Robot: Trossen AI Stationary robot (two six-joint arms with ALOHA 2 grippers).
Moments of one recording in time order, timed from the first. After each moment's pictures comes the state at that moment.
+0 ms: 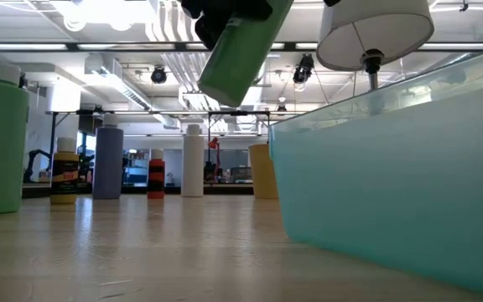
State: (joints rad) left arm -0.20 1.56 1.23 -0.20 -0.07 -0.08; right arm 0.36 1.45 1.24 -0.36 0.36 0.25
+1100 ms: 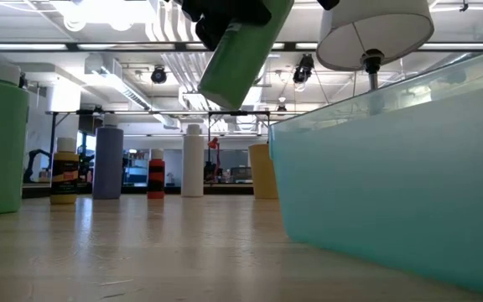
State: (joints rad) left arm -0.20 1.56 1.23 -0.21 -0.07 -0.06; right arm 0.34 1.49 1.31 -0.46 0.36 0.28
